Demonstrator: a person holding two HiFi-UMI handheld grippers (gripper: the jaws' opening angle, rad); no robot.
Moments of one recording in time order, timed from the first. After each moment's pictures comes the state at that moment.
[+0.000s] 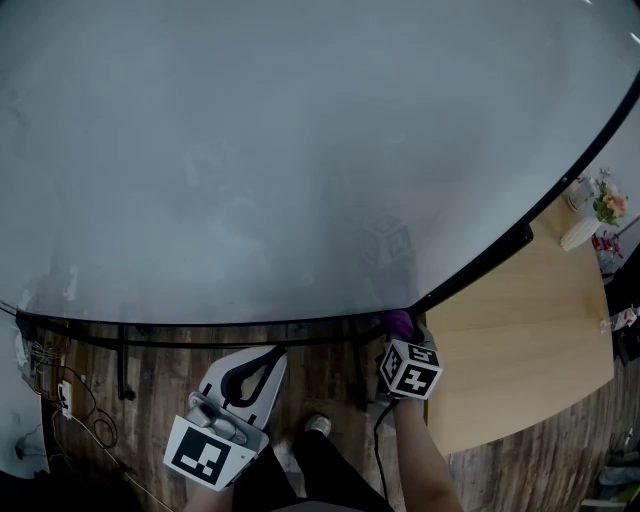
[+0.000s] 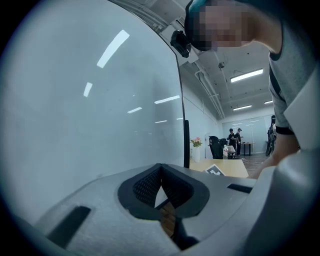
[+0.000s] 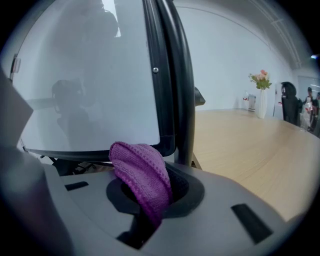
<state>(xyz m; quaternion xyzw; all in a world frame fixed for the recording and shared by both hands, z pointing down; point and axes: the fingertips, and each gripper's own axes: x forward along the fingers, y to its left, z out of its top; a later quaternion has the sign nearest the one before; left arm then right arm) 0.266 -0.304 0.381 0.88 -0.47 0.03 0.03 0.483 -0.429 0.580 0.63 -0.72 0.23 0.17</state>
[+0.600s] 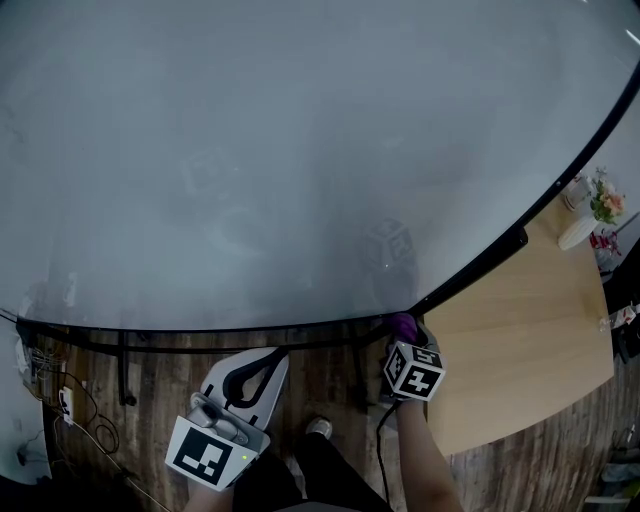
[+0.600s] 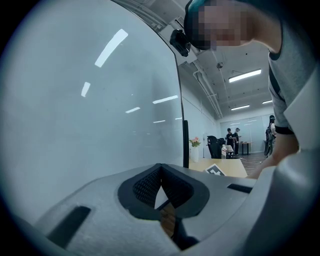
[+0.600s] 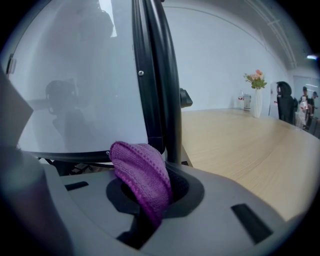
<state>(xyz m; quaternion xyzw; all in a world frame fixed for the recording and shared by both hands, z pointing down) 0.270 -0.307 0.378 0.89 -0.46 0.03 0.03 0.499 -0.428 0.581 0.64 -0.71 0.23 0.17</state>
